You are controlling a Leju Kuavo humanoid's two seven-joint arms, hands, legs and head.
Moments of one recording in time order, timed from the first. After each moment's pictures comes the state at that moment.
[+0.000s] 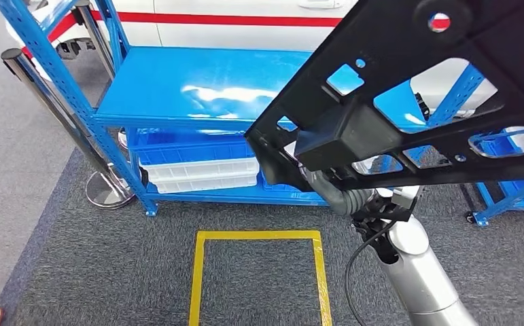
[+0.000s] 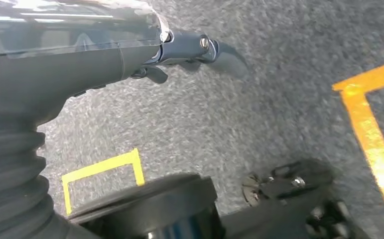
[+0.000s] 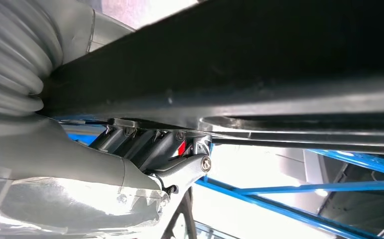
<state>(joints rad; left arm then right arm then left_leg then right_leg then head) -0.11 -0.20 0.85 -0.19 -1.32 0.18 -0.02 -0.36 -0.20 0.31 -1.74 -0.14 0.35 -0.29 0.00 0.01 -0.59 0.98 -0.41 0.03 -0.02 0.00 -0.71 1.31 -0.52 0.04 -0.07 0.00</state>
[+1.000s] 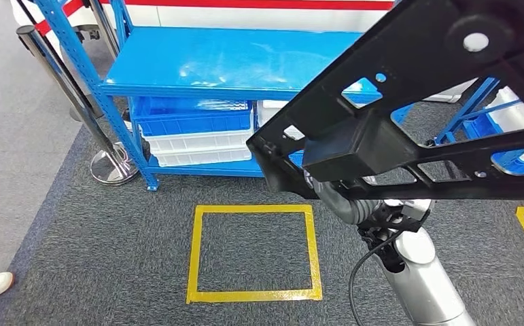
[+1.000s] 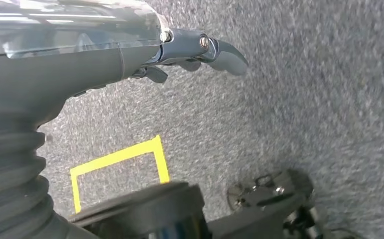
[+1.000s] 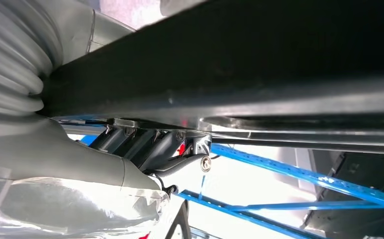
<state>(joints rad) -0.11 -0.20 0.85 -0.19 -1.33 0.19 -0.04 -0.30 -0.21 0.29 -1.79 -0.15 0.37 -0.30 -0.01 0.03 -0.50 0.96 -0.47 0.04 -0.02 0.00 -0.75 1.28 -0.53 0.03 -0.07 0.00</state>
